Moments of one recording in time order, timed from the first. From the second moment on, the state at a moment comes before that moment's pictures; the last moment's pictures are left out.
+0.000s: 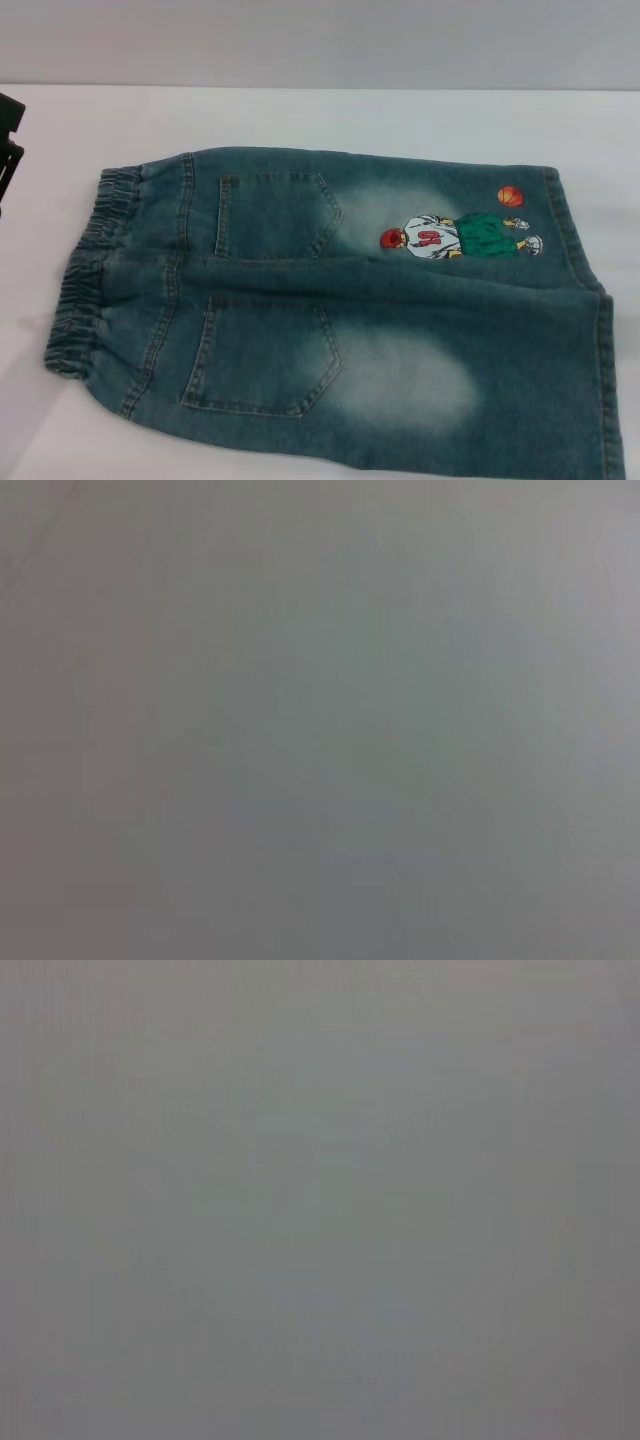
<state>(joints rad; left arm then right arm) -0.30 -2.07 1.27 0.03 0.38 1.90 -0.65 0.45 2.08 -0.96 -0.06 -0.12 -1.37 0.32</state>
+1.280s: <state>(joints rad) -0.30 -2.07 1.26 0.03 0.37 1.89 -0.65 0.46 2.08 -0.96 -0.06 -0.12 -1.35 0.32</state>
